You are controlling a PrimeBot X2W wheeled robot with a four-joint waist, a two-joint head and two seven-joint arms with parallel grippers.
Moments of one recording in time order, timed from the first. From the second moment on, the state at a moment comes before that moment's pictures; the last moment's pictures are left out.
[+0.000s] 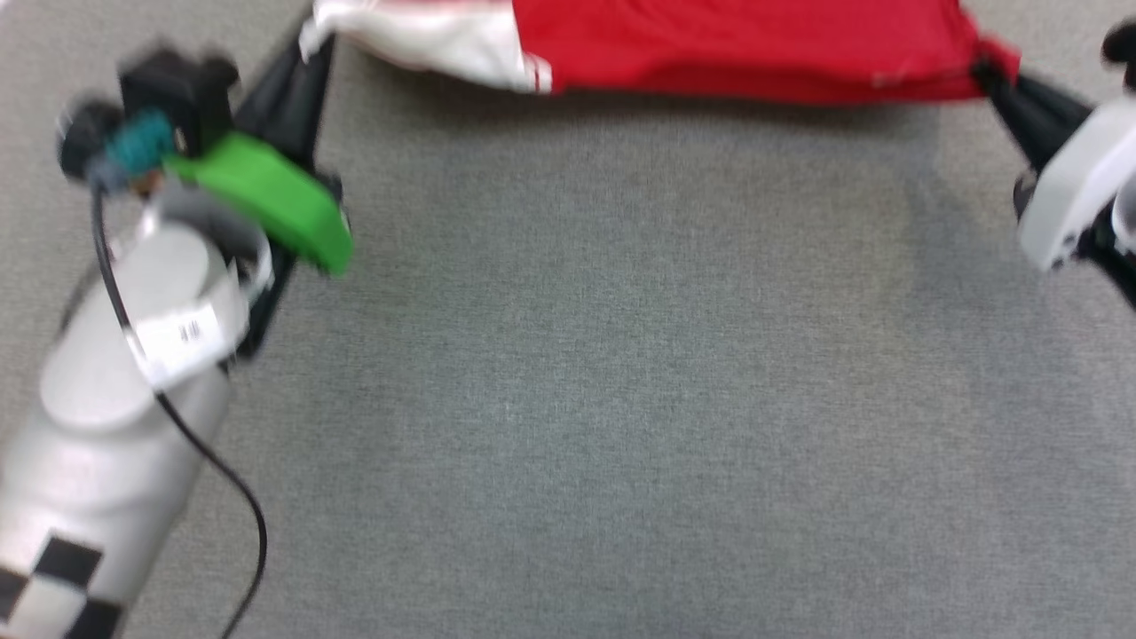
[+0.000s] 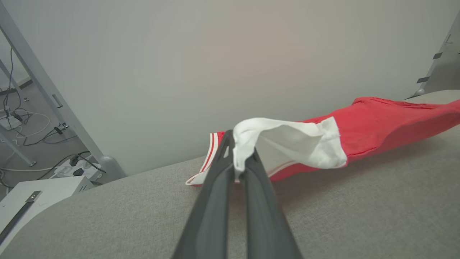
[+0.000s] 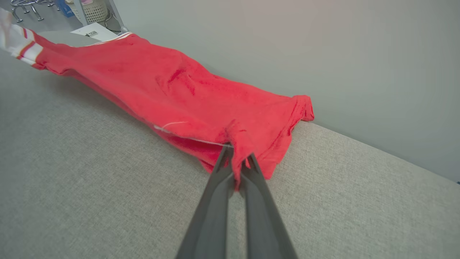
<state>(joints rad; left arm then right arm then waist) -0.88 0.49 -0.59 0.44 -0.61 -0.06 -0.24 -1.05 -0.71 0.97 0.54 0.97 0.13 -0.09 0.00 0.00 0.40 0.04</state>
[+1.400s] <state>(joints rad) 0.15 0.64 -0.64 -0.04 -0.94 0.15 -0.12 -0.08 -0.86 0.80 0.25 1.17 0.13 -0.06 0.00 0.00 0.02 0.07</state>
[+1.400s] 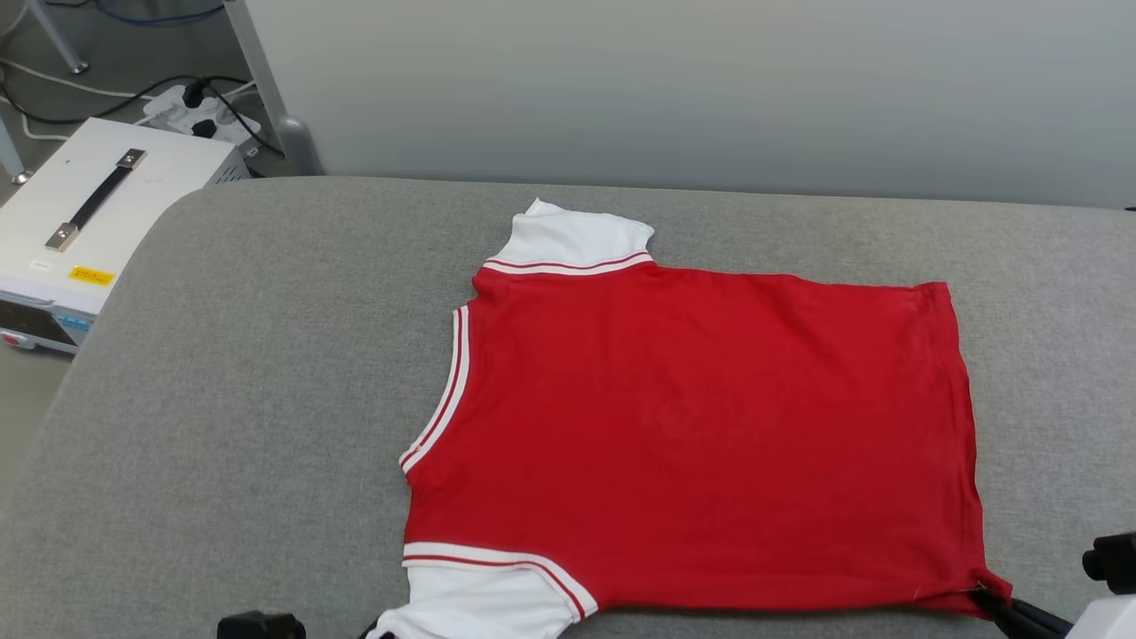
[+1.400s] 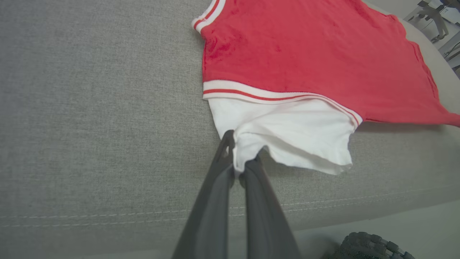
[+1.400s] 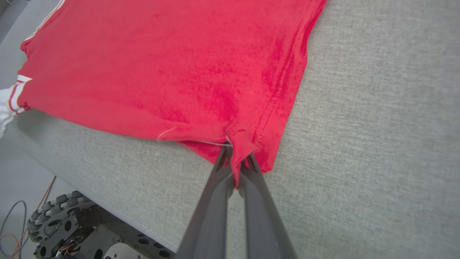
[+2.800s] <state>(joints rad) -0.72 0.47 -0.82 0.73 -0.82 -0.13 -0.10 -0.56 -0.66 0.69 0.42 0.99 0.13 0.19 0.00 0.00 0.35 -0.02</state>
